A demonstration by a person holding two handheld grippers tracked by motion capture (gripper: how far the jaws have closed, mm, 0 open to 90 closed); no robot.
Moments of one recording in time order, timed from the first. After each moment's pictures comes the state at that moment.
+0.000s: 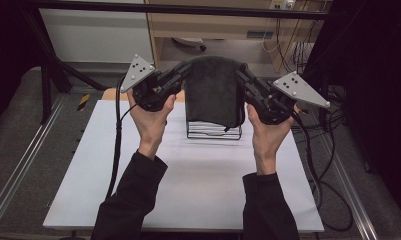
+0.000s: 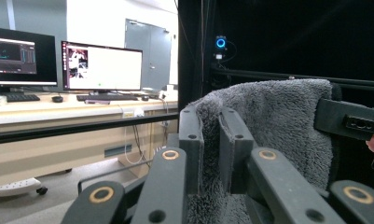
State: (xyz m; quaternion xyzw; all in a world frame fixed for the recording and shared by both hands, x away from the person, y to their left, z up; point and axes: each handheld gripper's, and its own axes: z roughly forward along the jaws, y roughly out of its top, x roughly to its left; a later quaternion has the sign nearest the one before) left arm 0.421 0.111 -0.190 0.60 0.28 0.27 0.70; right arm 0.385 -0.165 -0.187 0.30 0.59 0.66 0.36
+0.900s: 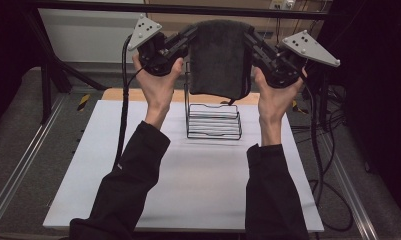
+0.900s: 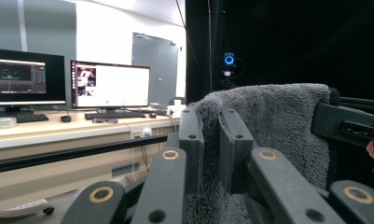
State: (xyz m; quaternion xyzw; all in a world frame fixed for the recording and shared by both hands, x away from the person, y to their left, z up) left arm 0.463 0.096 -0.137 0.58 0.28 0.29 0.70; right arm 0.431 -0.175 -0.137 0.30 0.57 0.66 0.39
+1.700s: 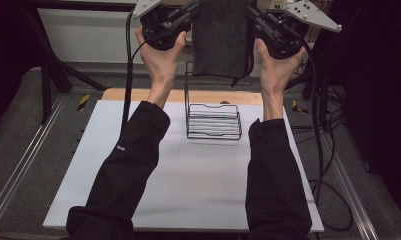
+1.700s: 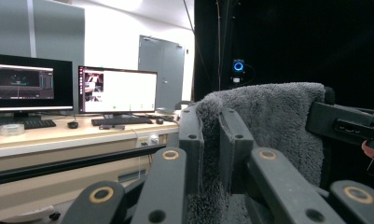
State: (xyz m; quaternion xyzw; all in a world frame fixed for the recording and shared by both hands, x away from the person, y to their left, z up) left arm 0.499 0.091 -0.107 0.58 0.29 0.30 0.70; right arm 0.477 -0.179 -0.106 0.29 0.57 0.66 0.40
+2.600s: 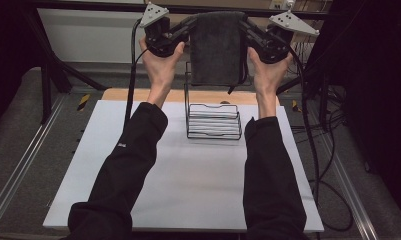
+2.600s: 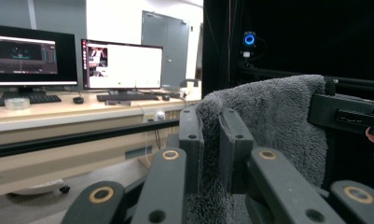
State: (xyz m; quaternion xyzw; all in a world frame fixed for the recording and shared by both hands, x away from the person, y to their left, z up) left arm 0.531 0.095 -0.147 0.62 0.30 0.29 0.66; right arm 0.513 -0.179 -0.143 0.32 0.60 0.63 0.38
